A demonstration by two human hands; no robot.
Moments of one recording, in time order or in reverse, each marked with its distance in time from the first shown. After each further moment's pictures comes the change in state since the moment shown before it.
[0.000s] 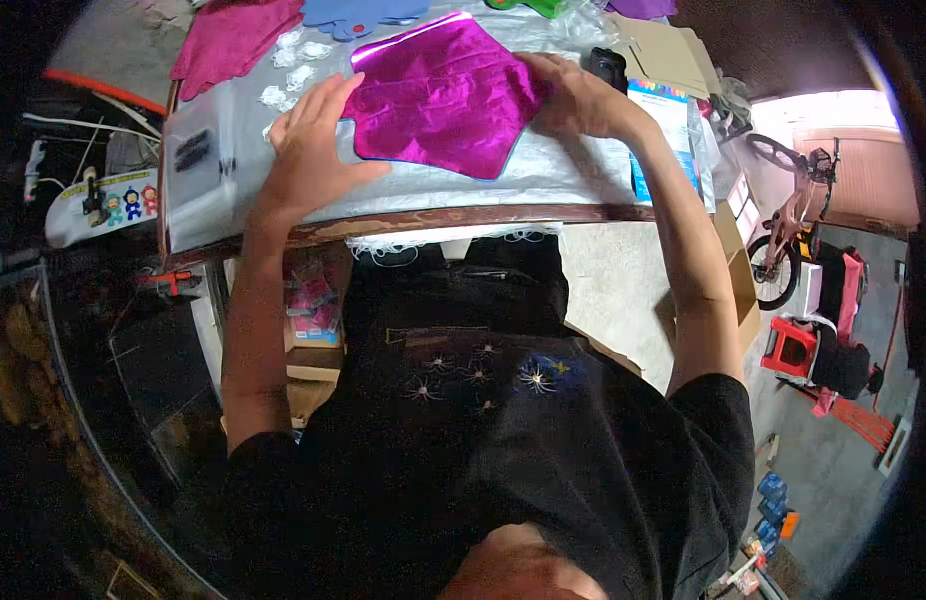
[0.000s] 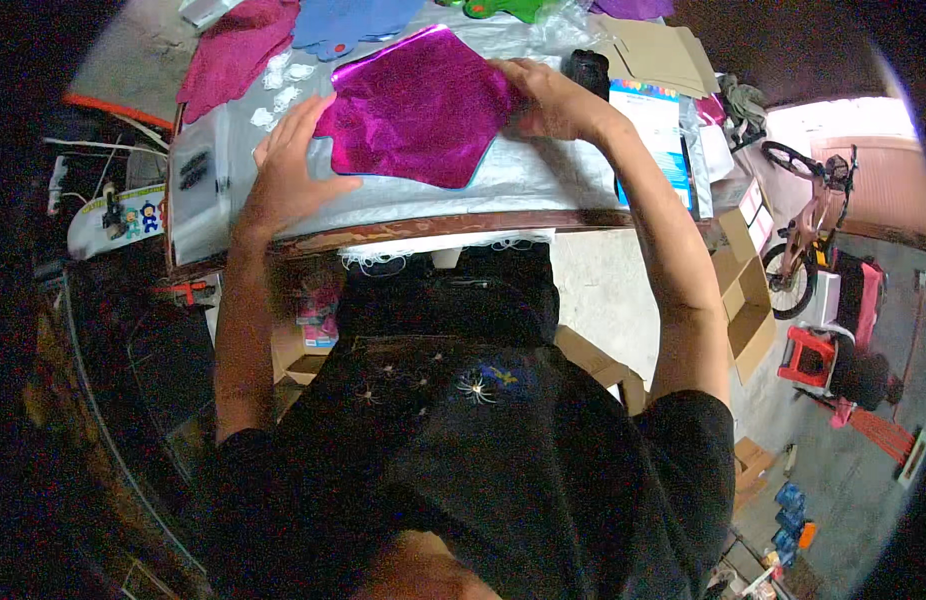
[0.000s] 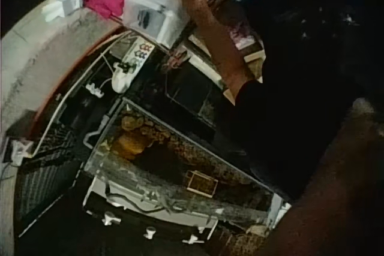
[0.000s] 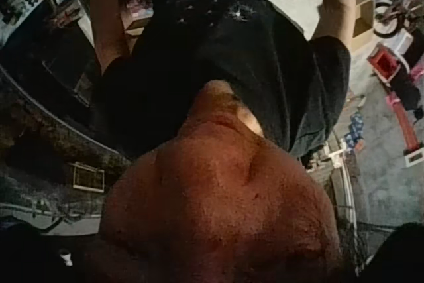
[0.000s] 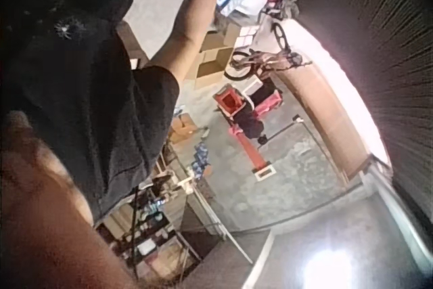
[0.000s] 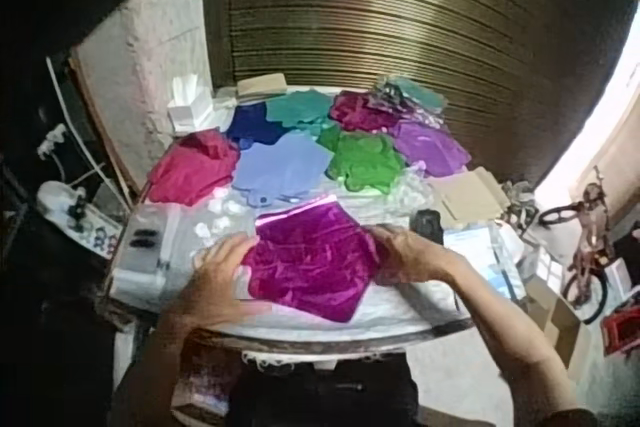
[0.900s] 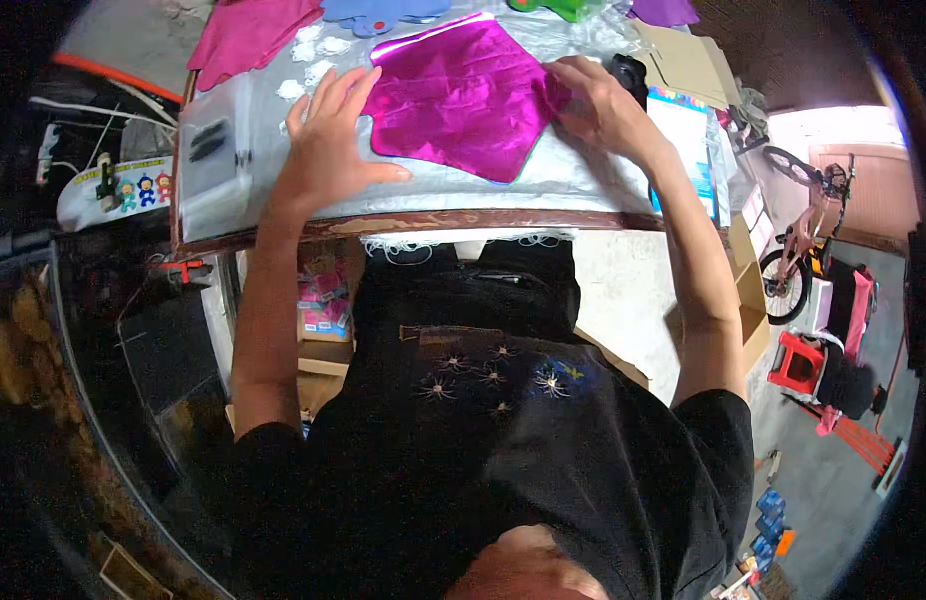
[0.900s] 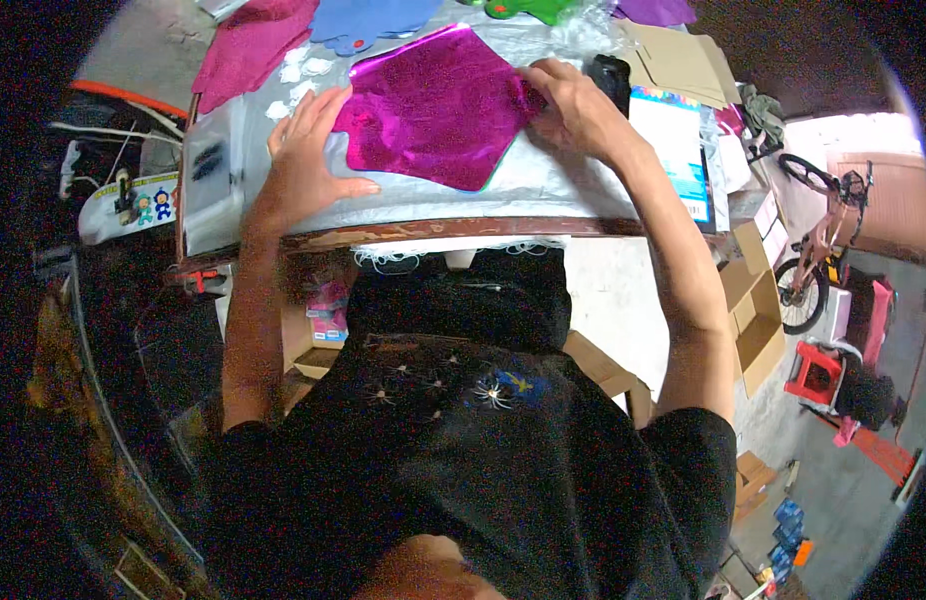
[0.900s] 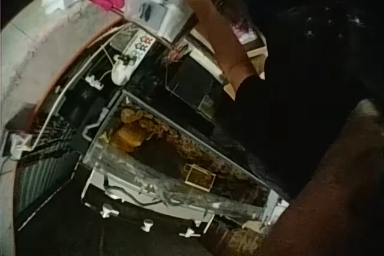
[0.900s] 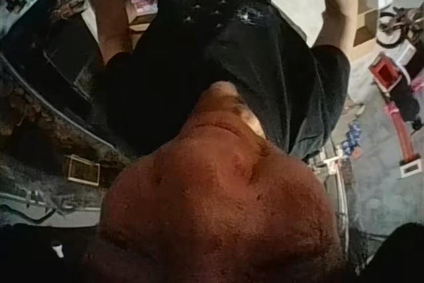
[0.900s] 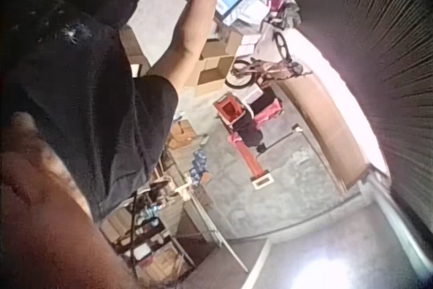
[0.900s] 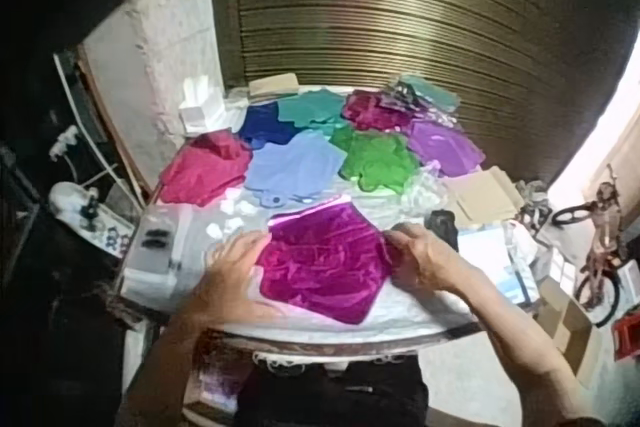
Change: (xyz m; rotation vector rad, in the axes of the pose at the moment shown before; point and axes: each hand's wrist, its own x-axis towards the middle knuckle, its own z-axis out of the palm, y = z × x) left_hand 0.002 -0.002 0.001 0.124 -0.026 0.070; right_hand -0.021 0.003 0.006 -0.105 0.180 -0.116
